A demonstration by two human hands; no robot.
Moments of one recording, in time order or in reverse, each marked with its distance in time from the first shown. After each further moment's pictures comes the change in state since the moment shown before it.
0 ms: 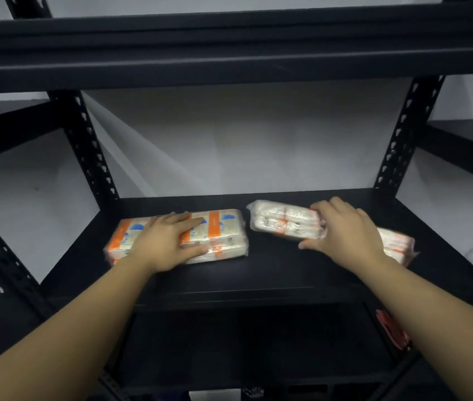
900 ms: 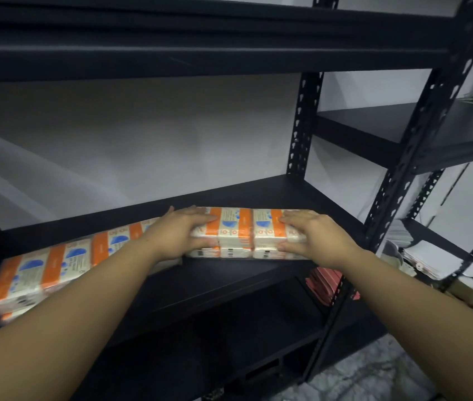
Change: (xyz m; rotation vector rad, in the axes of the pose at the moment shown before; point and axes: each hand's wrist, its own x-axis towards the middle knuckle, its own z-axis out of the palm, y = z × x) left_hand 0.089 0.128 0.018 -0.117 -0.169 0.468; right_hand -0.064 0.066 -0.022 0.109 -0.208 0.156
